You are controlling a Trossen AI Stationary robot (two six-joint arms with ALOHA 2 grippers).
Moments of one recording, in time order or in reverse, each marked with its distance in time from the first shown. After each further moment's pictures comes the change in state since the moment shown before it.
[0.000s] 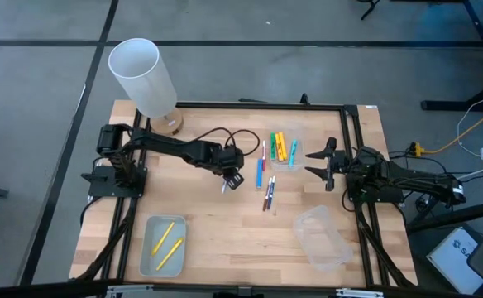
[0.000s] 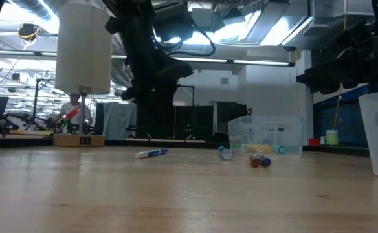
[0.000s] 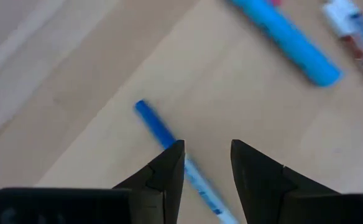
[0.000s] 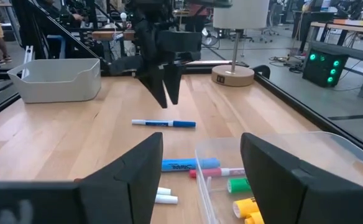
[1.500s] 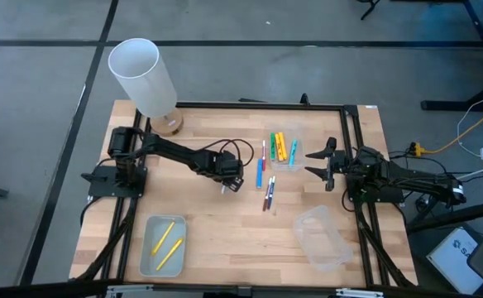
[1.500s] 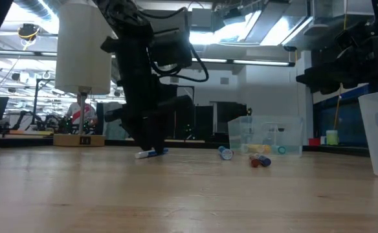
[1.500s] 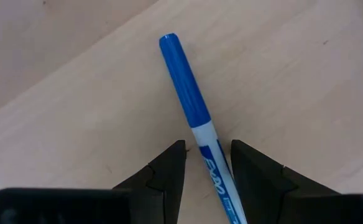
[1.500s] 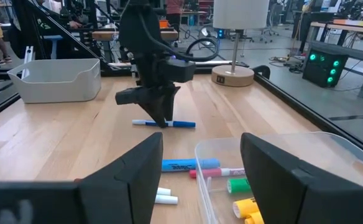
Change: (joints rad) left arm -0.029 0.111 -0.063 0.051 -0.034 -0.300; right arm 0.000 0.000 0.000 0.000 0.000 0.000
